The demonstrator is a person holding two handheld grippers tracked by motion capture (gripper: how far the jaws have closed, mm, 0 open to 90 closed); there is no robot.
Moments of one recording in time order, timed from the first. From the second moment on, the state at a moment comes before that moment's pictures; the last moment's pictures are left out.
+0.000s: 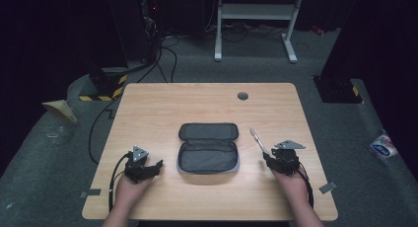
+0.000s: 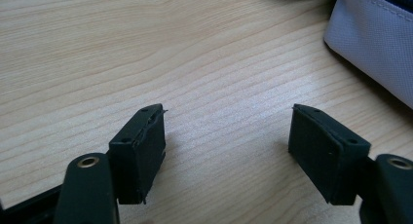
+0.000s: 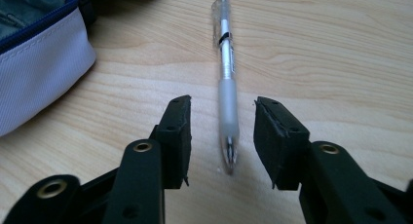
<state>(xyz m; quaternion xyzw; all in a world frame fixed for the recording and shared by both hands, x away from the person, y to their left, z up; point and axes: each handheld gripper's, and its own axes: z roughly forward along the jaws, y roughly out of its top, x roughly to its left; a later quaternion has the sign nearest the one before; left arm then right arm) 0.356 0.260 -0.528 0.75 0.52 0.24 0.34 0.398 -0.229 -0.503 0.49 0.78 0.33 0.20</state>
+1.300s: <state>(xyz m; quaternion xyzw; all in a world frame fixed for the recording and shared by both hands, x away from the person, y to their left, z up) 0.354 0.259 -0.528 0.75 0.51 0.23 0.34 0.460 -0.201 -0.511 0.51 0.79 0.30 0.19</state>
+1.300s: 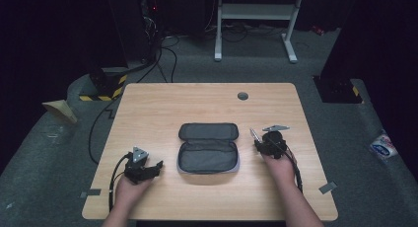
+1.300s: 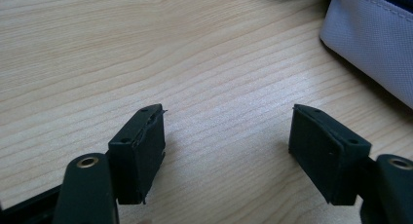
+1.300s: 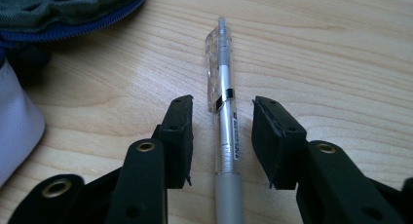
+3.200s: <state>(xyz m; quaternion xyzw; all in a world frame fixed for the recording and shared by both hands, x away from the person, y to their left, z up) 0.353 0.258 -0.528 0.76 0.51 0.23 0.34 0.432 -0.209 -0.484 0.47 0.78 0.34 0.22</state>
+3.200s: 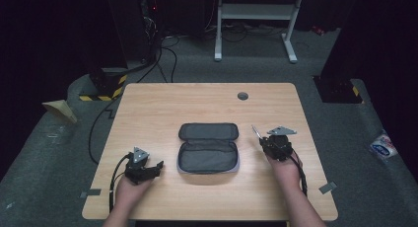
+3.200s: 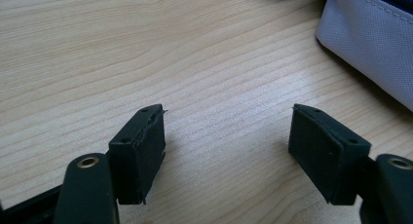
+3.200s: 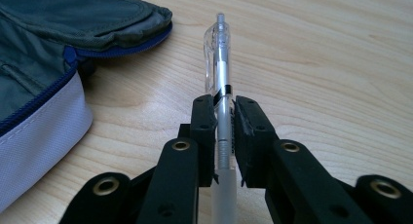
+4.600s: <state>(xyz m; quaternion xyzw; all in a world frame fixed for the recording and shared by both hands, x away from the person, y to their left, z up) 0.354 0.257 -0.528 0.76 0.51 0.23 0.34 0.424 -0.176 -0.448 0.41 0.80 0.38 0.23</state>
